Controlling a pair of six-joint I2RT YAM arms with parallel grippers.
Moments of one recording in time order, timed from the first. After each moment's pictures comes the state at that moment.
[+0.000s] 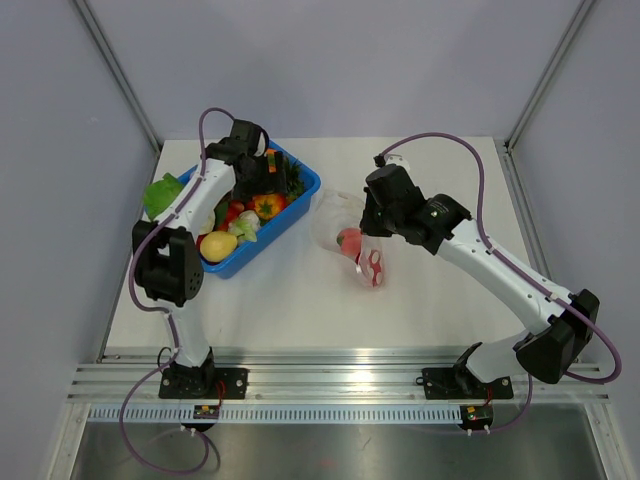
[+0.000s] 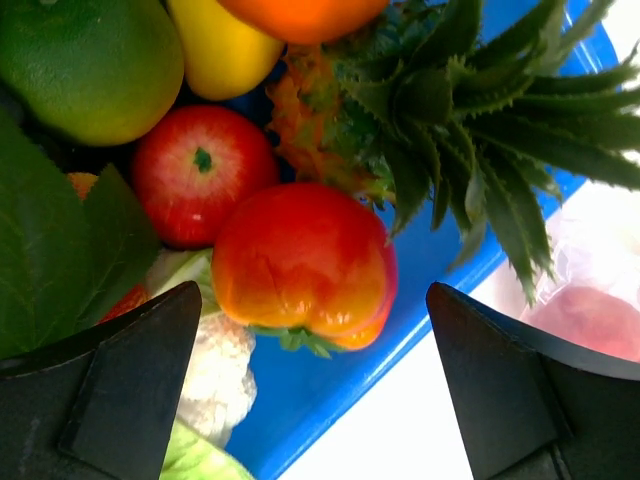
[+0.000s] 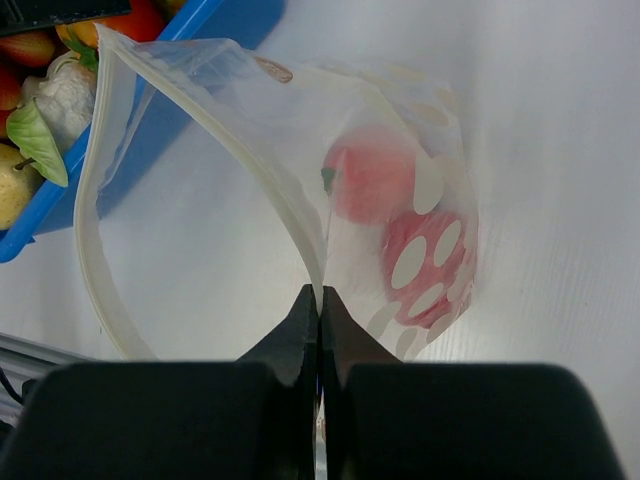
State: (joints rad) left arm -0.26 1.90 1.74 -0.85 0.04 -0.35; right arm 0.73 1.41 1.44 -0.78 0.24 0.64
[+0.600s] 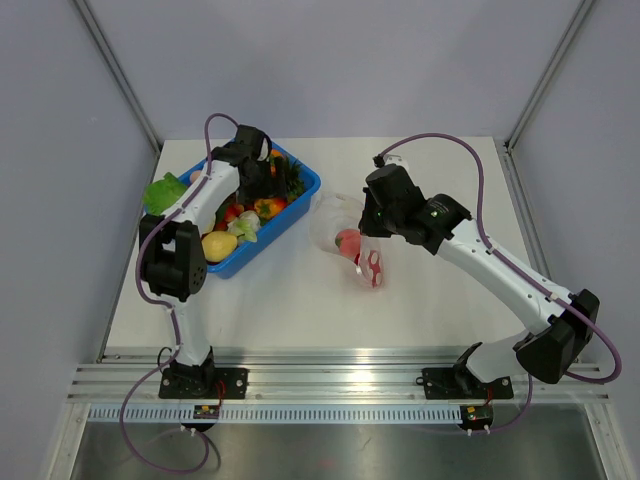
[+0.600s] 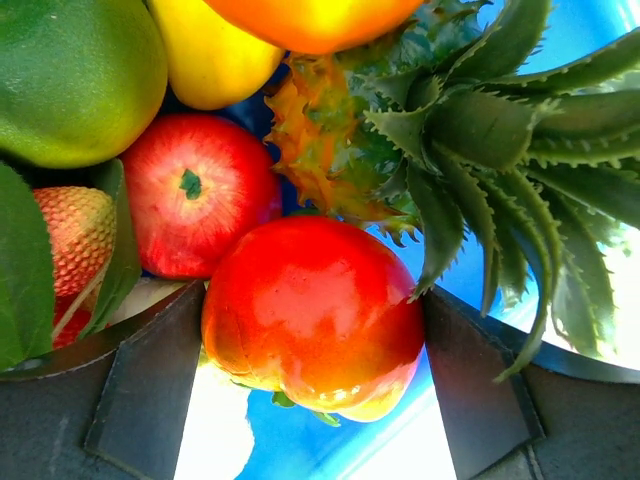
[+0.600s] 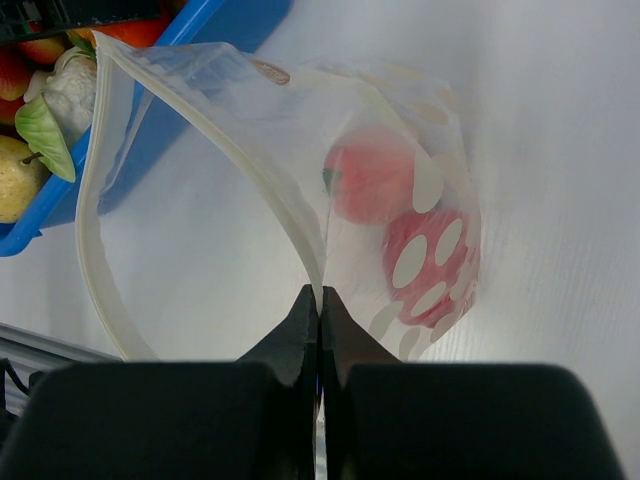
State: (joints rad) left arm -0.26 1.96 1.72 -0.80 0.05 -0.36; right arm 0.73 1.41 1.44 -0.78 0.22 0.64
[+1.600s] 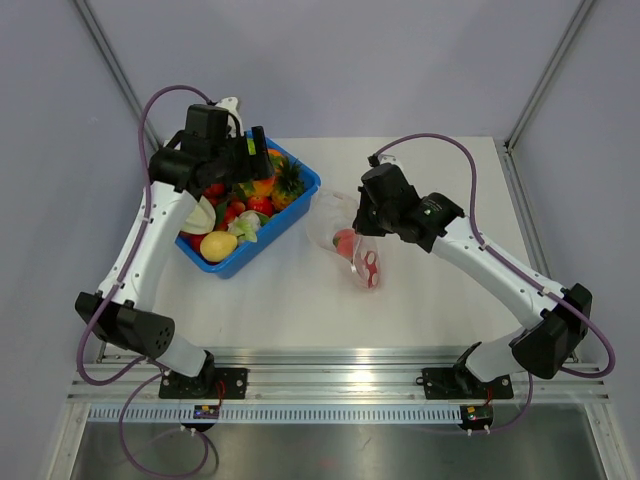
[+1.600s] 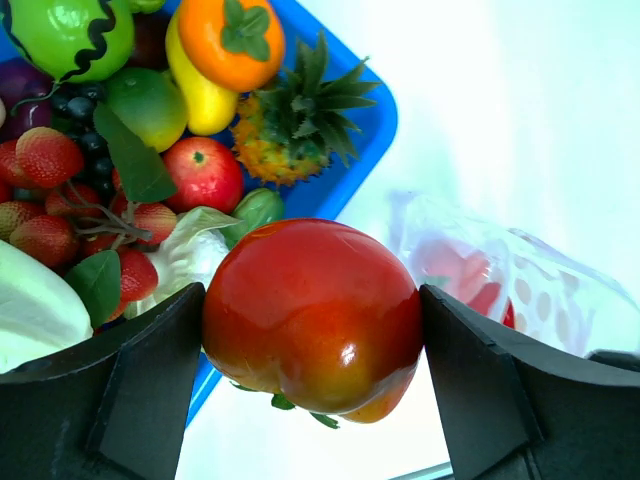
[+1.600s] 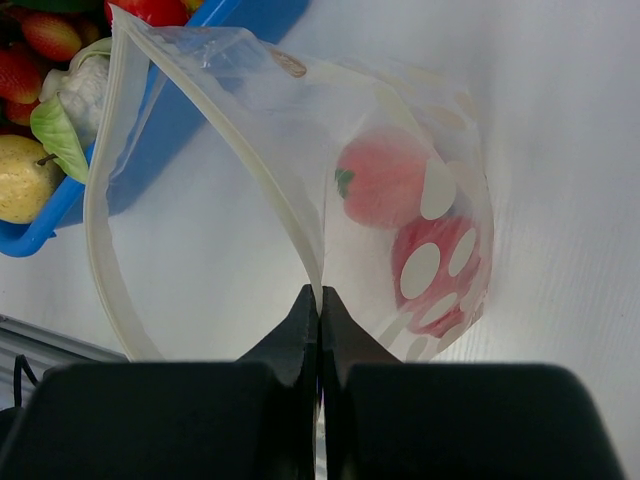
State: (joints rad) left arm -0.30 1.53 1.78 -0.93 0.03 -0.34; right arm 0.73 1.44 1.44 -0.74 0.19 0.65
